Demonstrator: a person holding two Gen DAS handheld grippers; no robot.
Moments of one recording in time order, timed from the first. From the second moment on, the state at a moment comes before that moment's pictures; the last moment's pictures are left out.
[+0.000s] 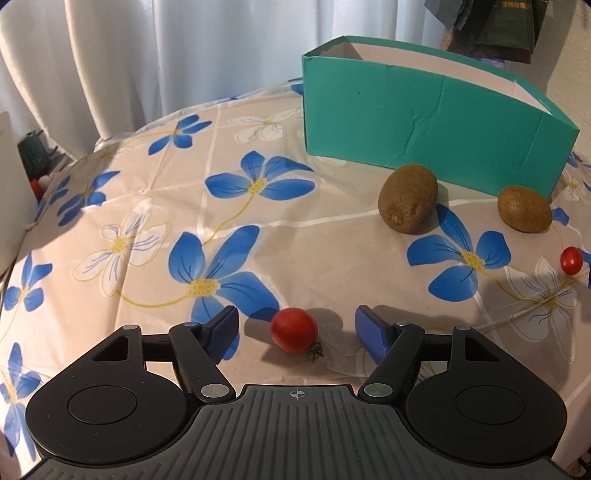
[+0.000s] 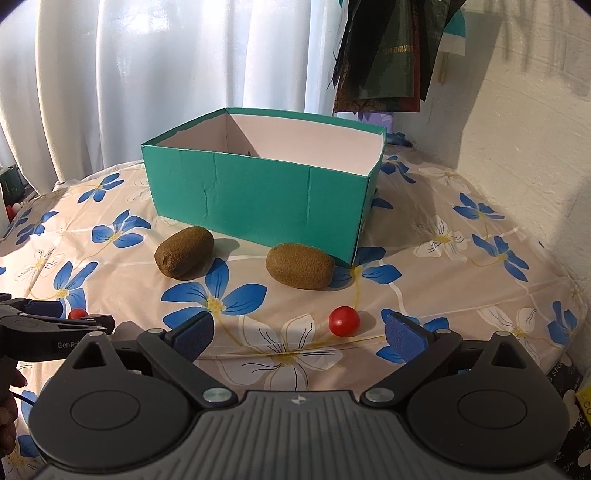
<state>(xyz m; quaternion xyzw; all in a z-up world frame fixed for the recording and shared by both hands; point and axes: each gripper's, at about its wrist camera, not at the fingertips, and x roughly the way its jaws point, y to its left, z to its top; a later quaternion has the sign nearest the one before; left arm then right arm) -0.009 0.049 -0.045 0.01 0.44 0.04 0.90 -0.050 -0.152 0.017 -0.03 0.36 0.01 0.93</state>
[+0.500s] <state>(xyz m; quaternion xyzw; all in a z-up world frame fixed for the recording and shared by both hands) -0.009 0.052 -0.044 0.00 0.46 0.04 0.89 -0.049 -0.152 0.017 -0.03 0.36 0.01 0.93</state>
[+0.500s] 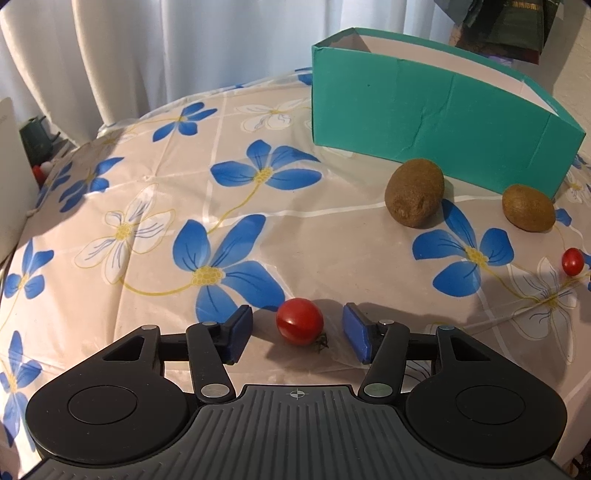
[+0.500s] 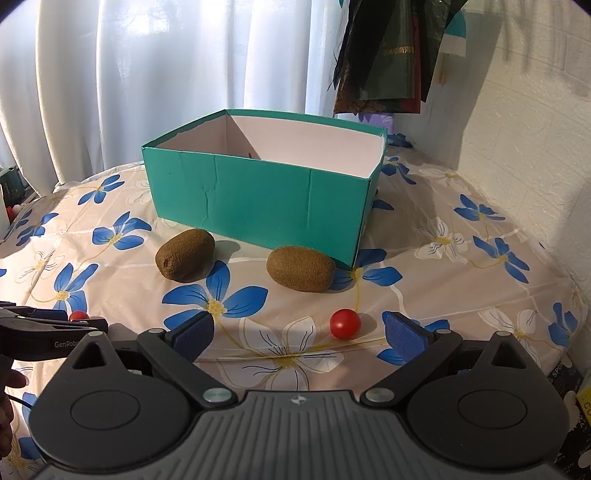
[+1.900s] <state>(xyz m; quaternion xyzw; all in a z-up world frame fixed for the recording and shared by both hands) -0.011 0.054 -0.019 -0.03 0.46 0.04 0.88 -0.041 -0.161 0.011 -0.03 0.37 0.01 0.93</state>
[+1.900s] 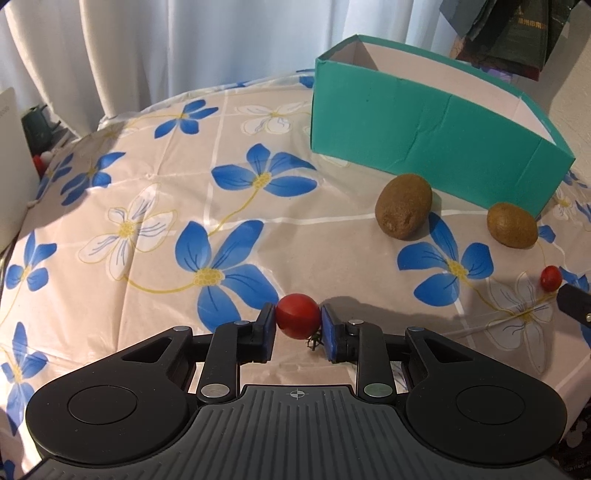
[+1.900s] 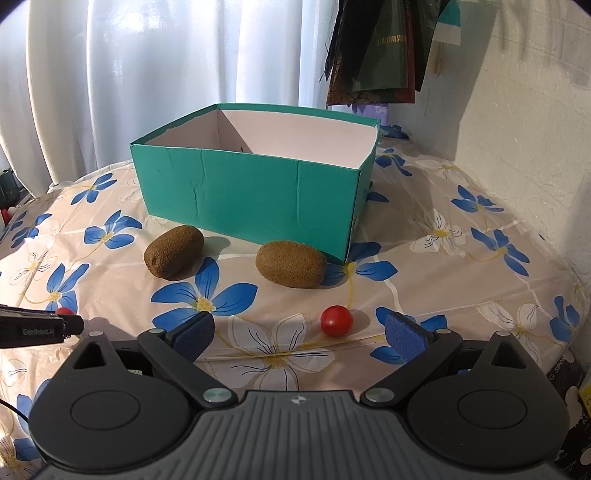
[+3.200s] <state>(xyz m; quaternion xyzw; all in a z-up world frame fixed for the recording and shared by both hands) -0.005 0.060 0.009 -0.05 0.45 0.05 0.89 0.018 -0.192 -0.034 -0.02 0.44 -0.02 0.90</state>
